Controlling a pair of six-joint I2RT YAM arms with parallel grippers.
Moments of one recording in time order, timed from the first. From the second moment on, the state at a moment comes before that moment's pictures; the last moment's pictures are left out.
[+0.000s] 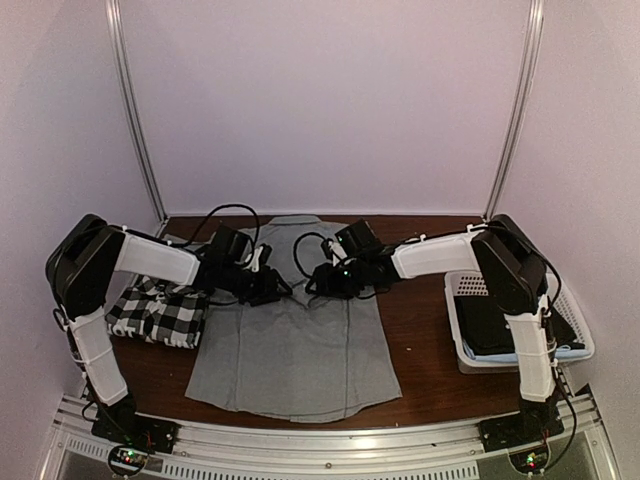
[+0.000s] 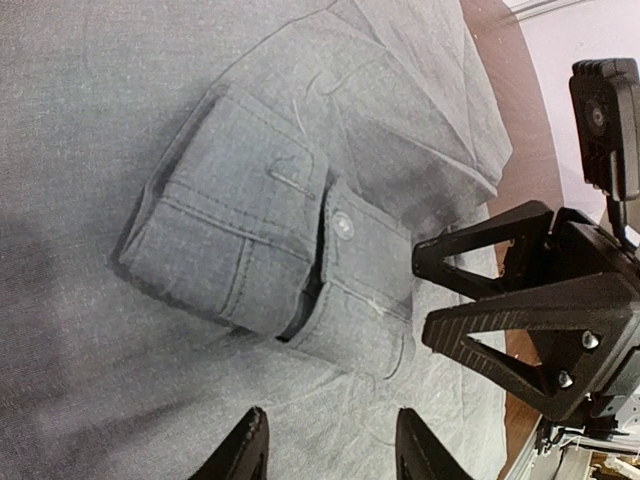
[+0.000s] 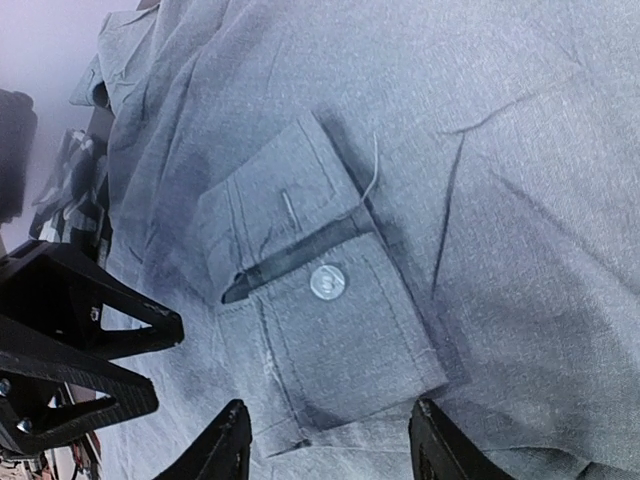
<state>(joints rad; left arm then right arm) -0.55 1.86 1.01 0.05 0.45 -0.64 0.74 2.19 1.53 -0.12 -0.30 0.63</state>
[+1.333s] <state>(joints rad) -0.47 1.82 0.90 0.19 0.56 -0.83 0.77 2.24 1.49 0.13 -0.41 0.80</state>
